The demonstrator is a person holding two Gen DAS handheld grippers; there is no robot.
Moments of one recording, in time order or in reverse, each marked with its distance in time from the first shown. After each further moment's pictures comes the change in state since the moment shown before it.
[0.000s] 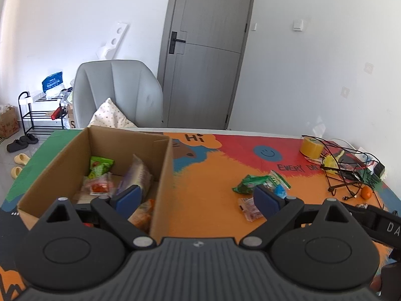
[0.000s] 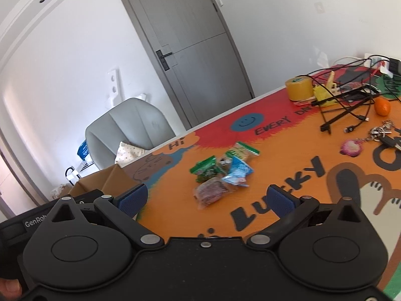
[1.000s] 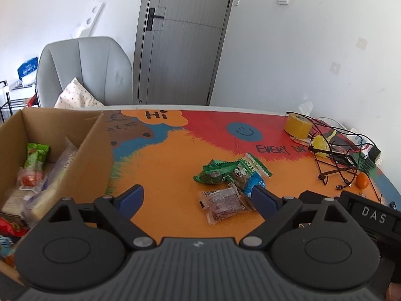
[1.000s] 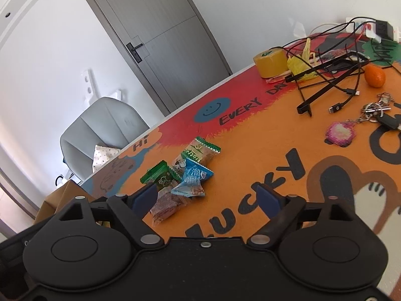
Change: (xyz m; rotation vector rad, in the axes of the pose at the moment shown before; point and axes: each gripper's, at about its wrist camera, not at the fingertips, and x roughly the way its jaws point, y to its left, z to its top) left arm 0.082 -0.054 -0.006 0.015 0.110 -0.066; right arm 0.064 -0.062 0.017 0.123 0.088 -0.040
